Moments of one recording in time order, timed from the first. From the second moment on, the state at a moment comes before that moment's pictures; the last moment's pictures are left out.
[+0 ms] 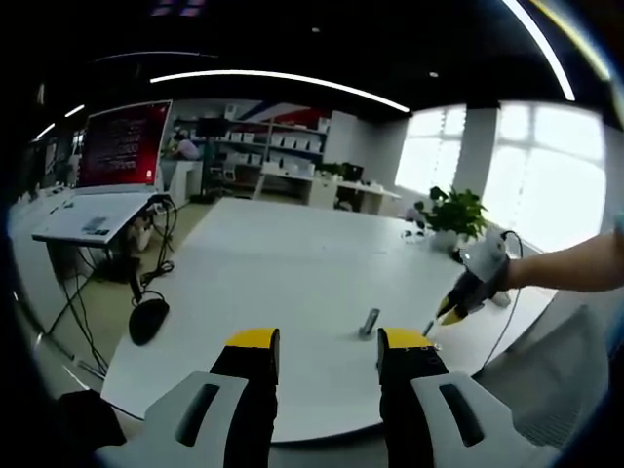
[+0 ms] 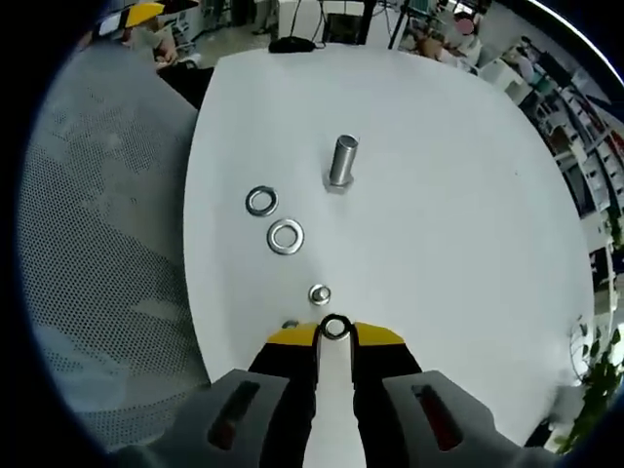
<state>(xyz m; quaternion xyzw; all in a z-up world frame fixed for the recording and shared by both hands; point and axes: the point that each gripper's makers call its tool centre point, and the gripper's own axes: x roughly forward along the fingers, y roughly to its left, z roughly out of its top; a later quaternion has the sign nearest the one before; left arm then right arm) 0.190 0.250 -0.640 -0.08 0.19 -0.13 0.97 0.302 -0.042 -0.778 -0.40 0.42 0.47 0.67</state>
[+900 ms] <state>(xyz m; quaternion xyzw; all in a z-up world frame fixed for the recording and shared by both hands) 0.190 0.249 -0.641 -0.08 0.19 -0.13 0.97 0.300 -0.020 -0.783 -0.41 0.42 0.49 0.65</state>
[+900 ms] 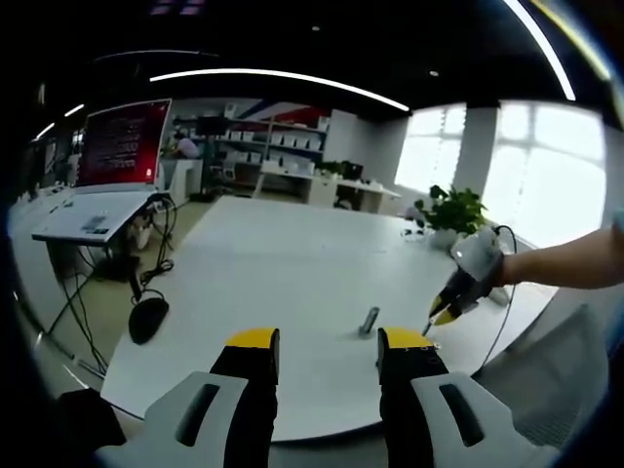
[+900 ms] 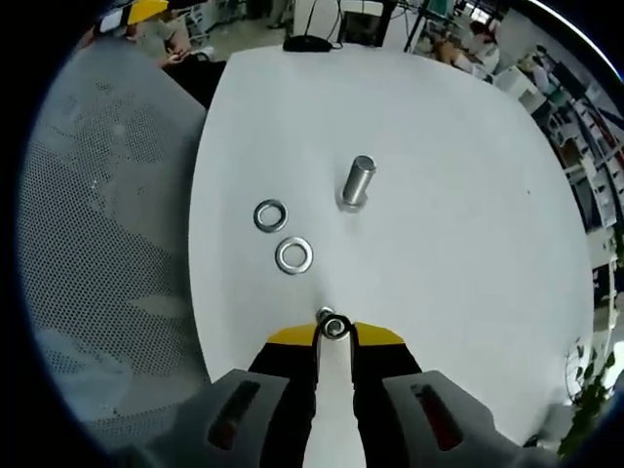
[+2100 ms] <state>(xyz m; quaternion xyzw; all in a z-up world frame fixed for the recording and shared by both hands) 0.189 0.251 -0.645 -0.09 0.20 -0.12 0.97 0.297 -0.022 -0.835 -0.48 0.45 0.50 0.57</state>
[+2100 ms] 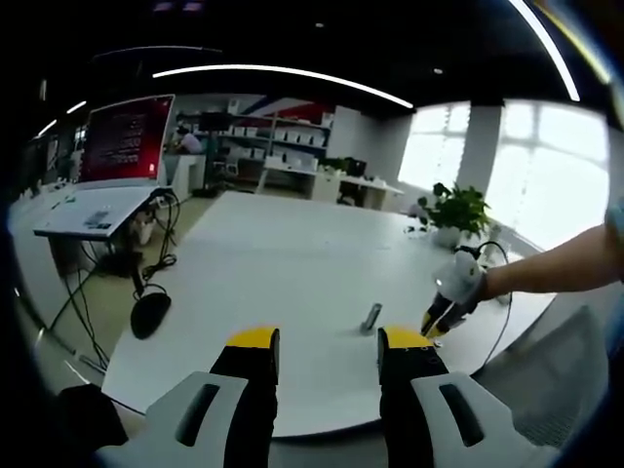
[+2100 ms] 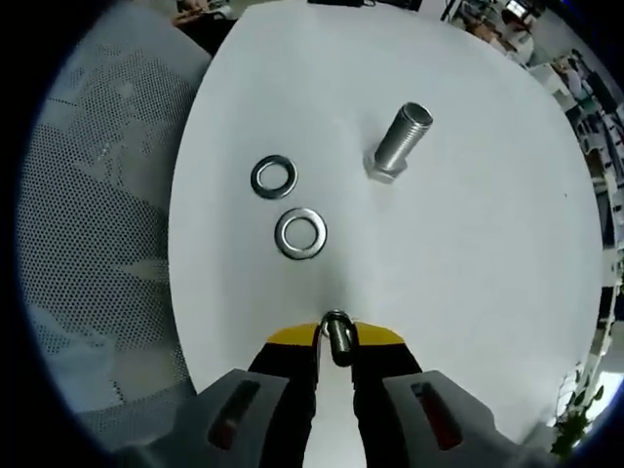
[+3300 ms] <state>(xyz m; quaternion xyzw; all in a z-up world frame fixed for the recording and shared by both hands) 0.188 0.250 -0.645 -0.08 0.20 -0.13 0.97 0.286 -0.053 -0.805 -0.37 0.43 0.48 0.67</state>
